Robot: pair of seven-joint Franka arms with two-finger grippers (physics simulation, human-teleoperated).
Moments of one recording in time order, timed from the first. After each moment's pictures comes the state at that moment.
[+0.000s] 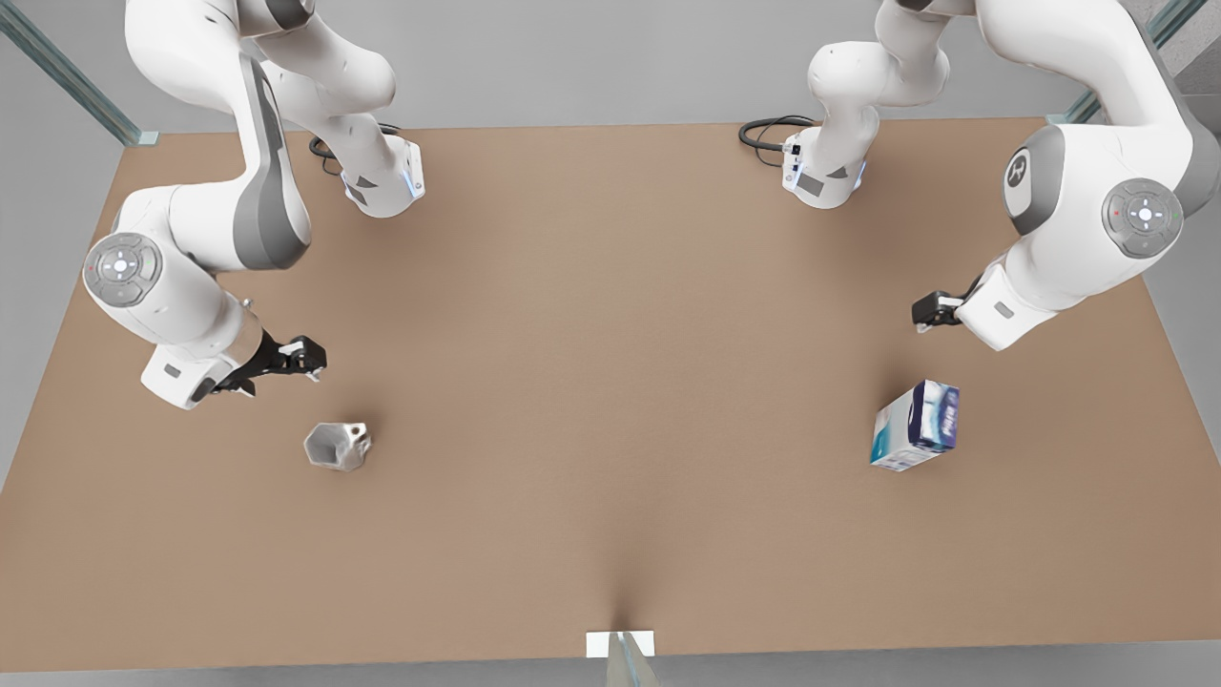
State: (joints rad) left arm -0.09 0.15 0.00 -1.48 0.03 1.52 0.00; right arm 0.09 0.19 0.02 -1.56 -0.04 1.74 -0.12
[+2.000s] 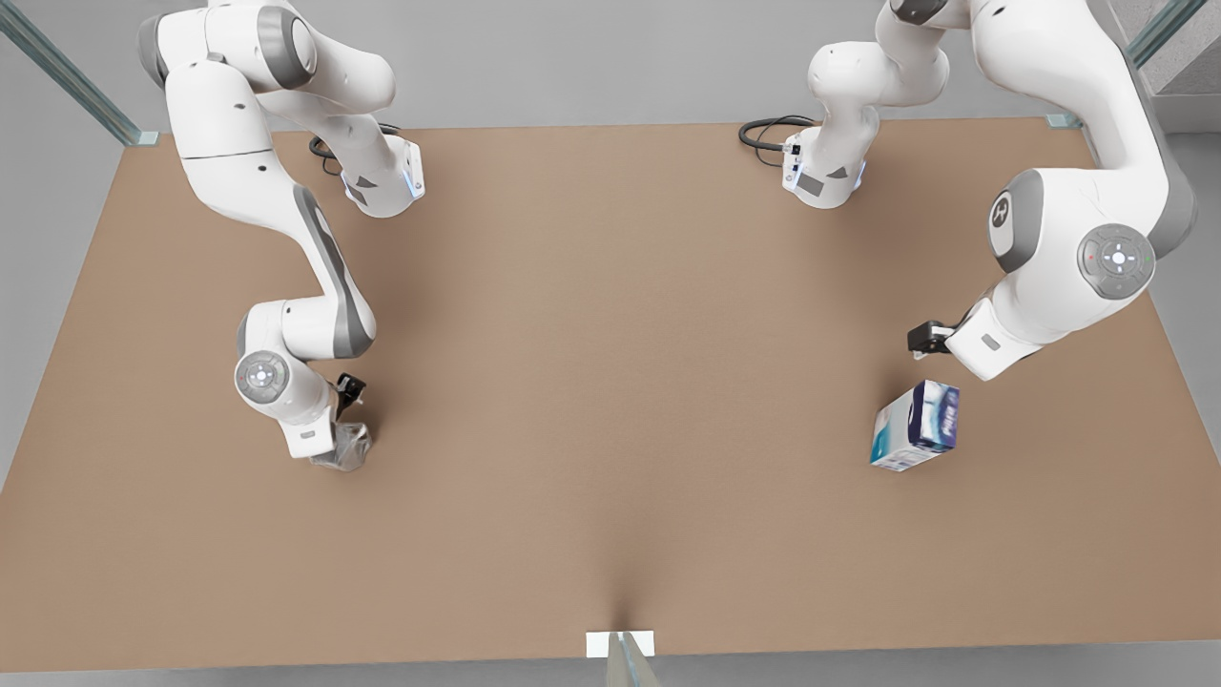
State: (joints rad) left arm -0.09 0.21 0.01 -1.52 0.05 1.62 0.04; right arm 0.05 0.43 0.03 -1.95 -0.12 2.27 -0.87
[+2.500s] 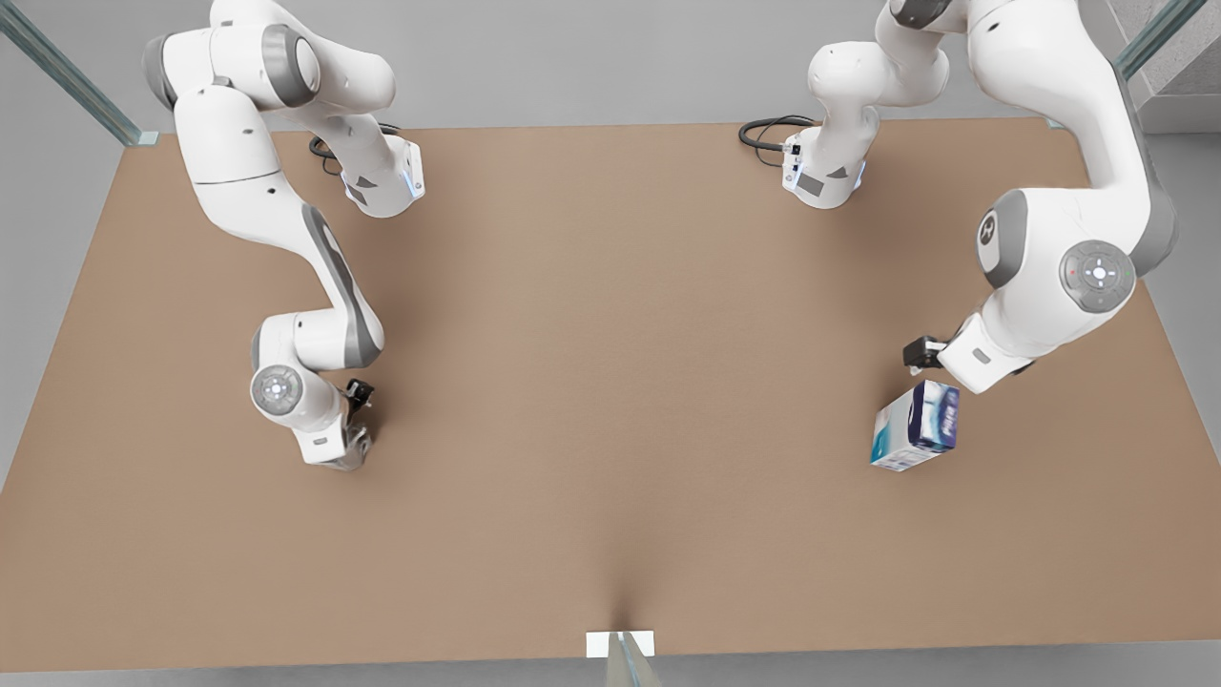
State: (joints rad) left arm -0.09 0.23 0.02 -1.57 0.07 1.74 0.05; right arm 0.05 0.50 0.03 -1.94 -0.12 2.33 -0.87
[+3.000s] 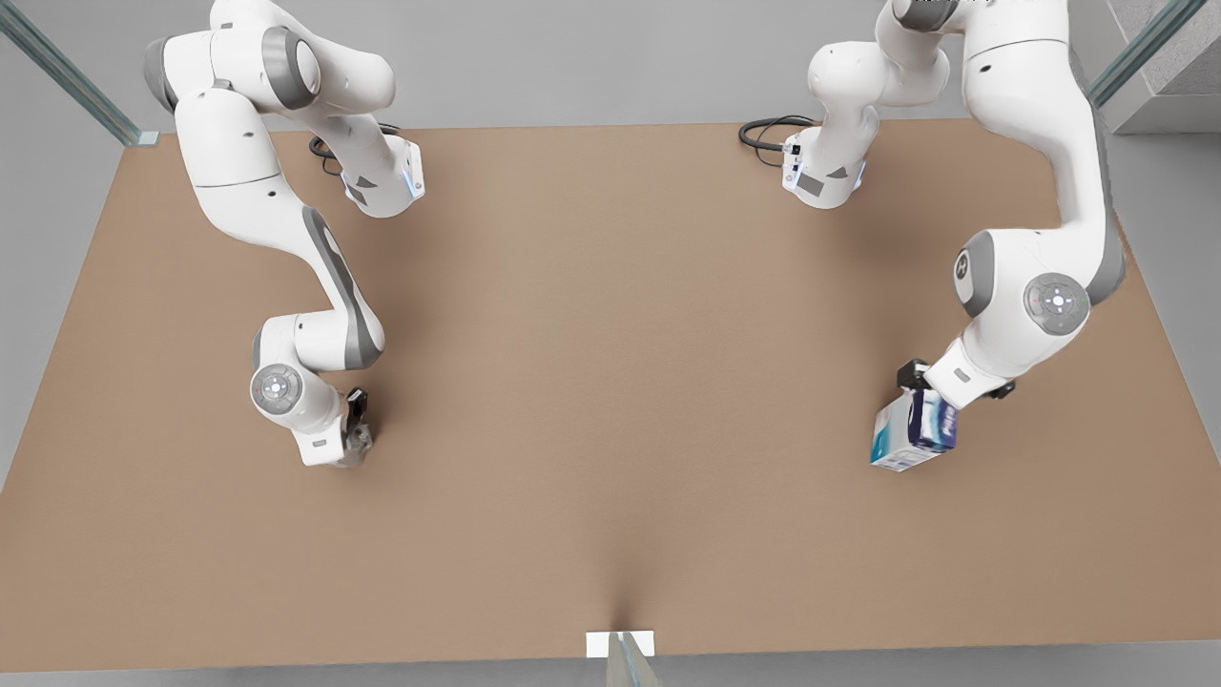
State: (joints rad) left arm -0.08 0.22 0.07 -1.84 0.08 2.07 0.15; right arm 0.04 0.50 0.03 -1.94 -0.11 2.34 -0.86
